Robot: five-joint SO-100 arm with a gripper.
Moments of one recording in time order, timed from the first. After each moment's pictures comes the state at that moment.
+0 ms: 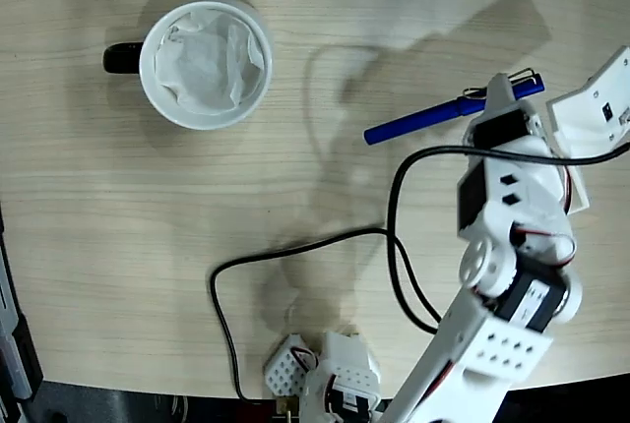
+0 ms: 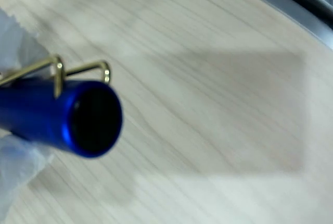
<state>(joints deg) 19.3 72.0 74.1 61.1 -59.5</state>
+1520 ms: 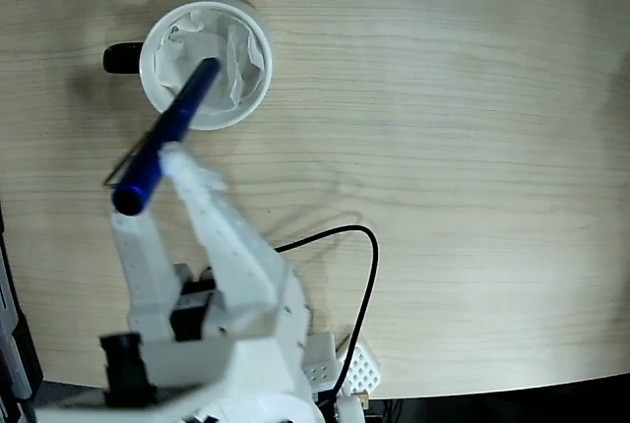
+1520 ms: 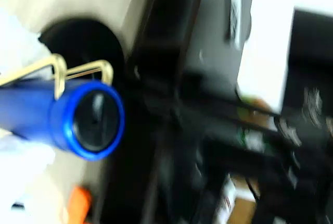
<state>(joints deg) -20.6 120.6 124.1 -6.4 -98.4</state>
